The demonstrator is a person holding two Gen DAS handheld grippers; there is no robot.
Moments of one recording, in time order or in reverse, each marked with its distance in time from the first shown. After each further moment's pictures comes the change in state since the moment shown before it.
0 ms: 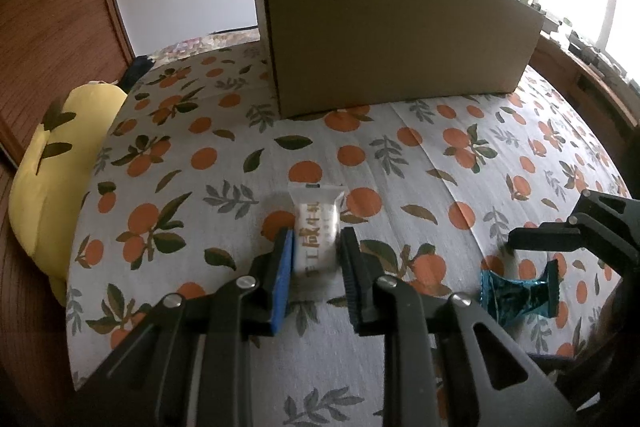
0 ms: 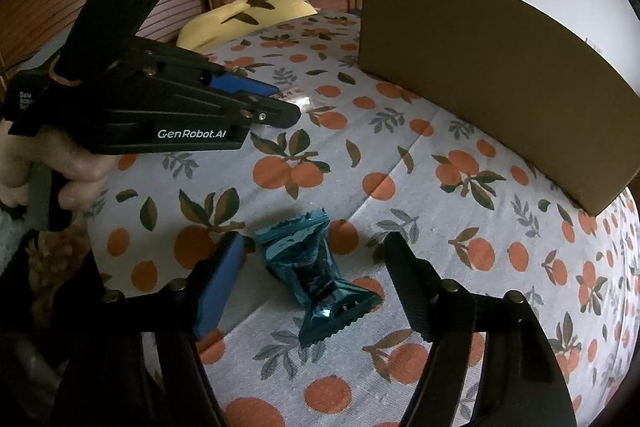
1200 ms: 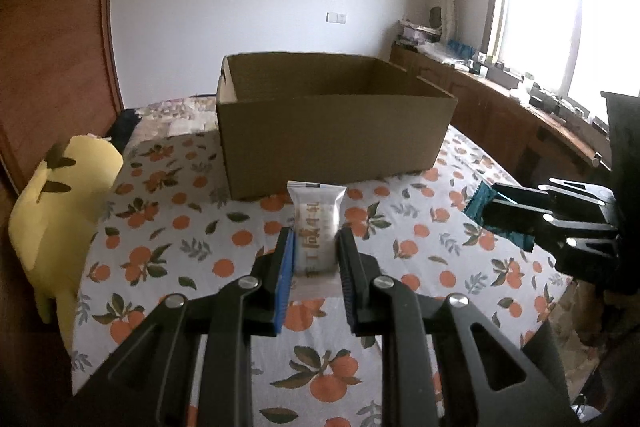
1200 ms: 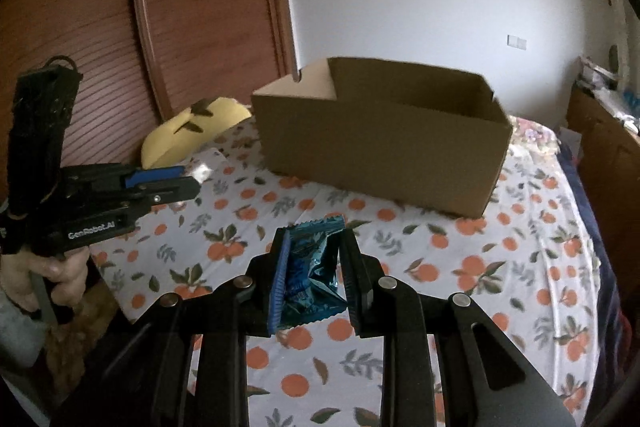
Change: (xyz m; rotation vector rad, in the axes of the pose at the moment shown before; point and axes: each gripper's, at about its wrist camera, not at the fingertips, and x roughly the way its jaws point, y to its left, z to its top) left arm -0.099 -0.043 0.009 -0.022 -0.250 -0.106; right arm -0.124 -0.058 -0.007 0.233 -0.276 -0.117
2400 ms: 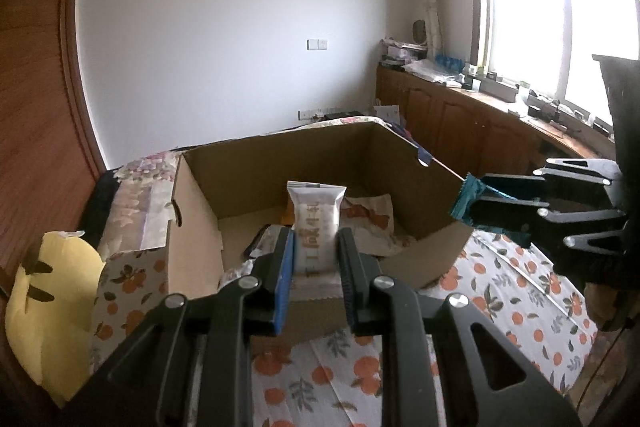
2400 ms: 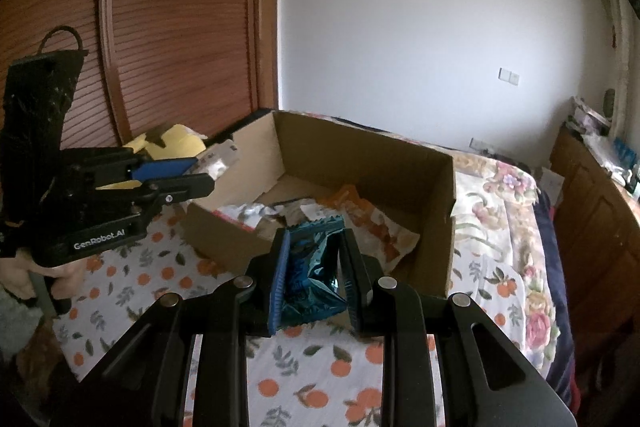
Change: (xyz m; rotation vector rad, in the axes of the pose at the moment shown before) left arm 0.087 -0.010 0.135 0.093 -0.076 -0.016; right arm 0.044 -0.073 0.115 -0.093 -0.016 -0.083
